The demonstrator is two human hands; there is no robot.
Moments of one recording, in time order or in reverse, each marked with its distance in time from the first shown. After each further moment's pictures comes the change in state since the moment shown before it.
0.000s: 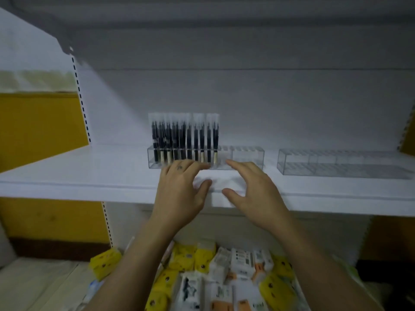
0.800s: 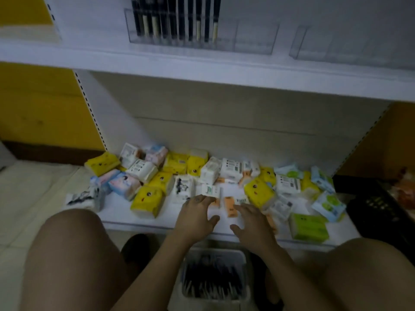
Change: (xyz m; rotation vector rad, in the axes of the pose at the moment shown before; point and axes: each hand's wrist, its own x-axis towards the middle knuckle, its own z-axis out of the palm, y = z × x) left_hand -0.271 0.029 0.135 -0.180 -0.839 -0.342; right_hand -0.263 0.116 0.146 -0.119 -0.606 0.455
